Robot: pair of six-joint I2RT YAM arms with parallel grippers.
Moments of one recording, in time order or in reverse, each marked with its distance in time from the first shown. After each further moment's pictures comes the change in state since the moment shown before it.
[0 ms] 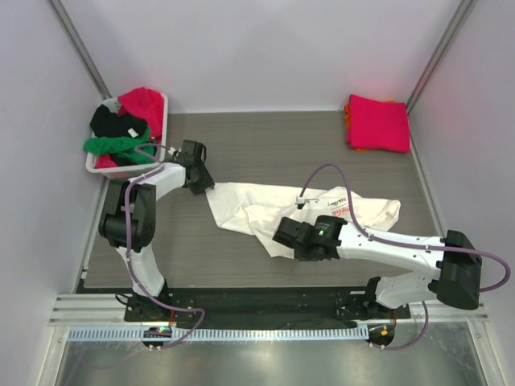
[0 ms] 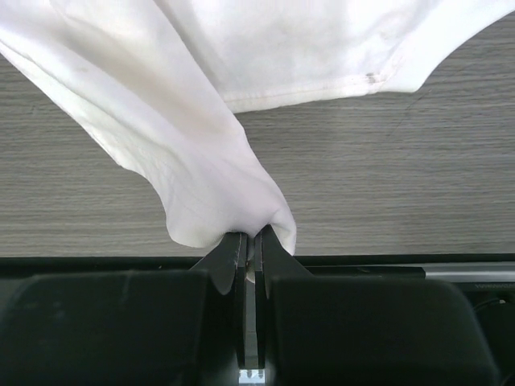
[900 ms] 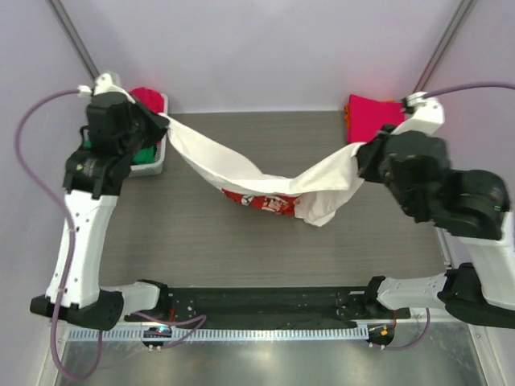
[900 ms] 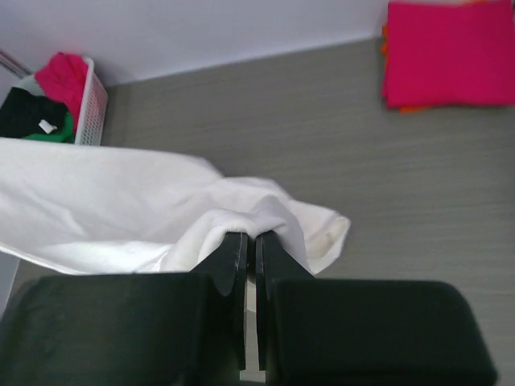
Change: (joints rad) left arm 0.000 -0.594 0.559 -0.470 -0.096 0.028; right arm -0.182 -0.113 1.042 -0.315 0.348 -0.446
